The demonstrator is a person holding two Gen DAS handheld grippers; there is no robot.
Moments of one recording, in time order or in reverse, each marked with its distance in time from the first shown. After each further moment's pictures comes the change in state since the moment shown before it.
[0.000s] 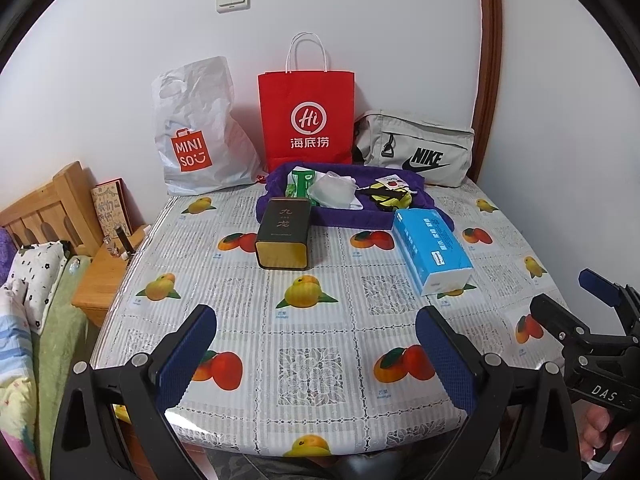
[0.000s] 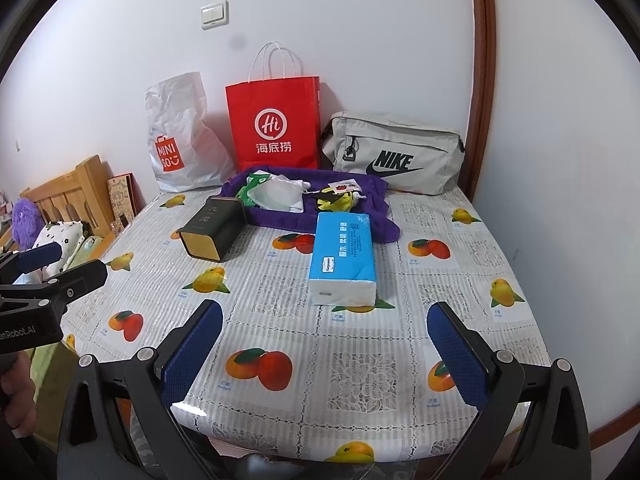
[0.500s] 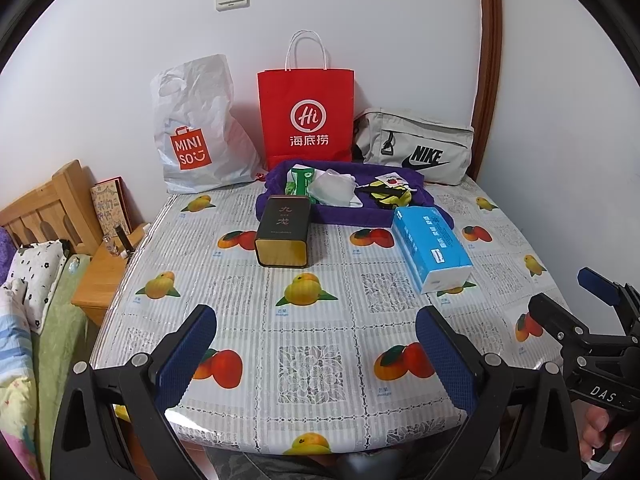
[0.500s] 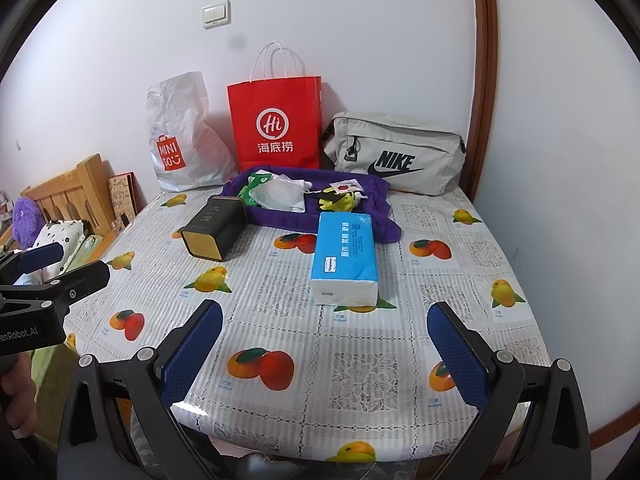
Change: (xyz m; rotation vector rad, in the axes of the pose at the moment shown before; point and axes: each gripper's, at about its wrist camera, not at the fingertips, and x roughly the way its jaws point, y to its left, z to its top) left arm 0.000 0.002 -0.001 0.004 0.005 -0.003; right arm -0.001 0.001 0.000 -0.002 0.002 0.001
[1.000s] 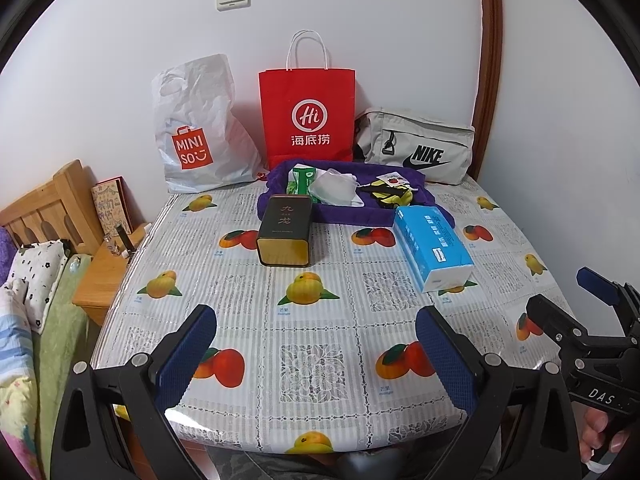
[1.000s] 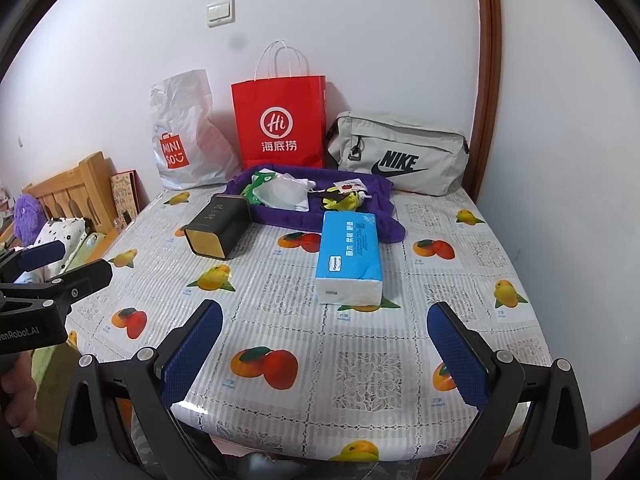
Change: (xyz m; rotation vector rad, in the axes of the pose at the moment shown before) left arm 0.000 0.002 -0.001 -0.003 0.002 0.002; right arm 0.000 0.004 0.000 -0.012 0.003 0.009
